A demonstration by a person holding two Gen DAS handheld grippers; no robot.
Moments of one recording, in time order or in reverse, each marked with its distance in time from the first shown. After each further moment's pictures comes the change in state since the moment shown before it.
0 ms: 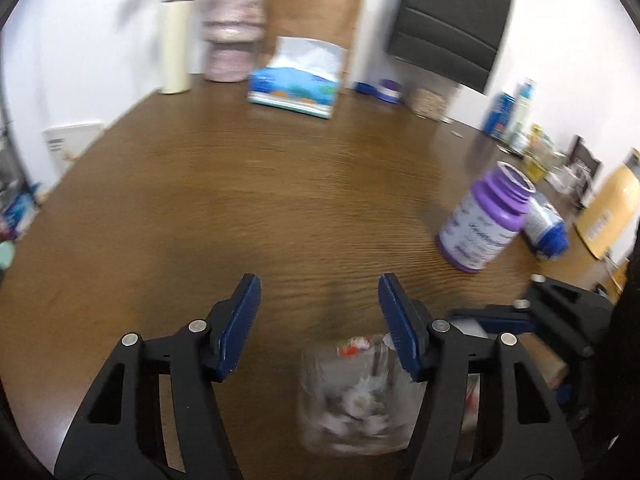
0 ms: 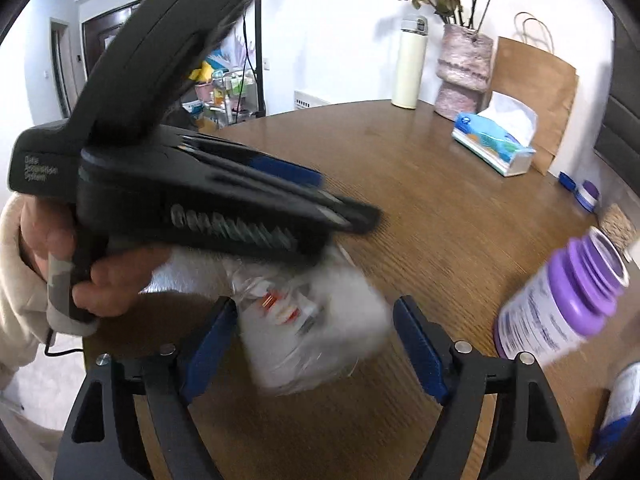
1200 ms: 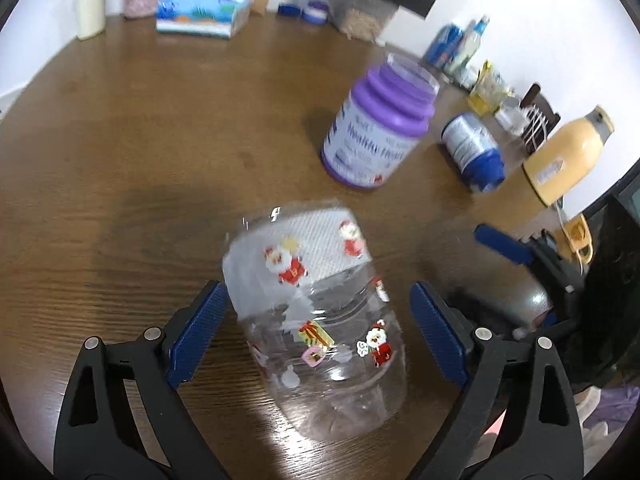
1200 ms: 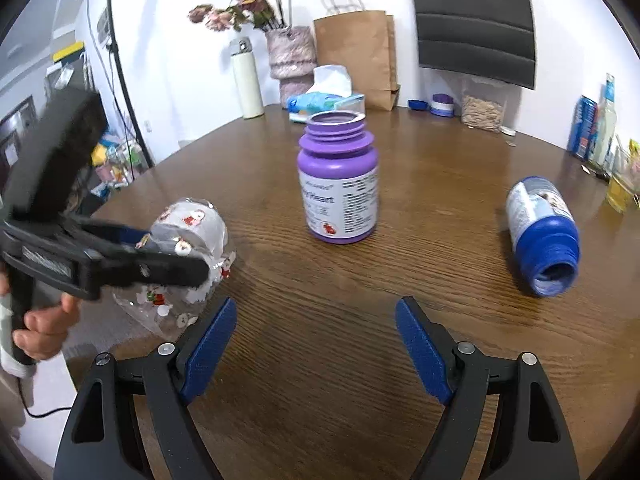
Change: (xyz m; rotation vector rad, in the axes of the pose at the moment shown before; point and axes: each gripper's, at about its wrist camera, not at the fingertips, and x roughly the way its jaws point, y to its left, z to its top) left arm 0.028 -0.079 -0.020 0.059 0.316 -0.211; right arm -0.100 -0.061 -0.087 0.437 -0.081 -0.250
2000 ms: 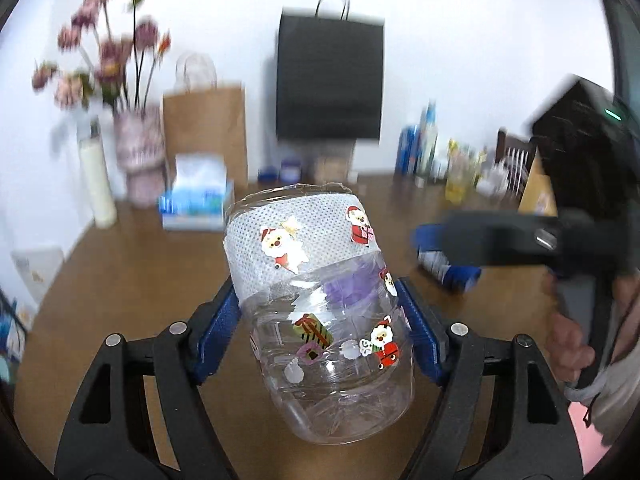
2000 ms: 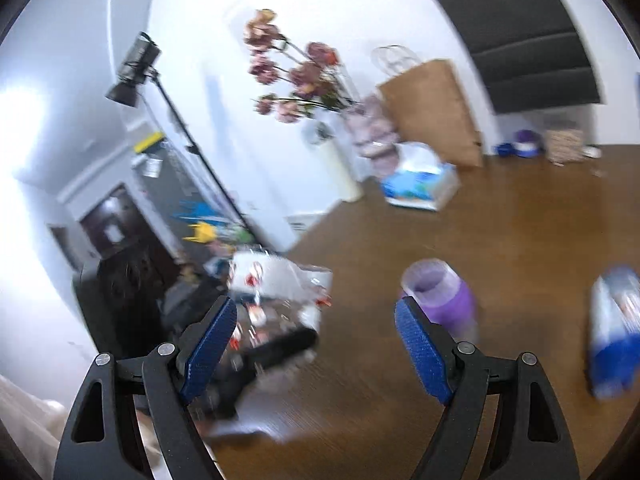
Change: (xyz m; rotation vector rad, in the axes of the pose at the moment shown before) left arm -0.089 -0.049 0.027 0.314 -0.571 0.094; right arm -0.032 -0.009 0.106 0.153 -0.174 0.505
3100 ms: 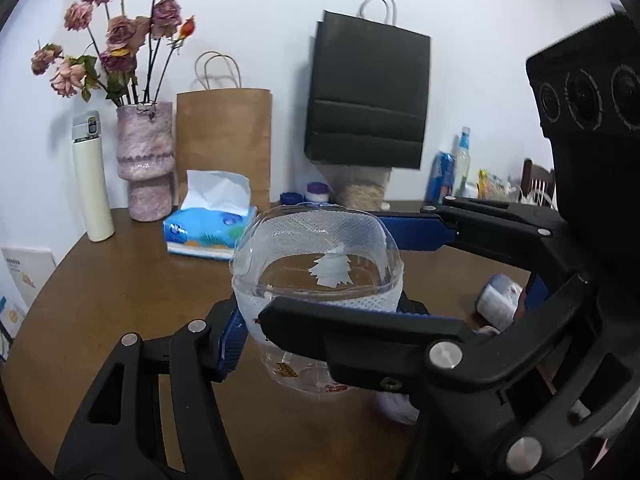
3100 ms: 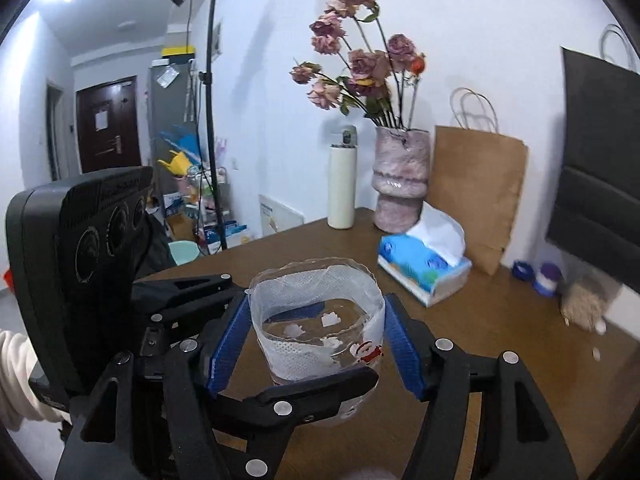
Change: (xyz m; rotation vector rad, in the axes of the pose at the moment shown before) left arm 0.083 0.056 0.006 -0.063 -0.036 0.027; right arm 0.129 0.017 0.046 -0.485 0.043 -0.188
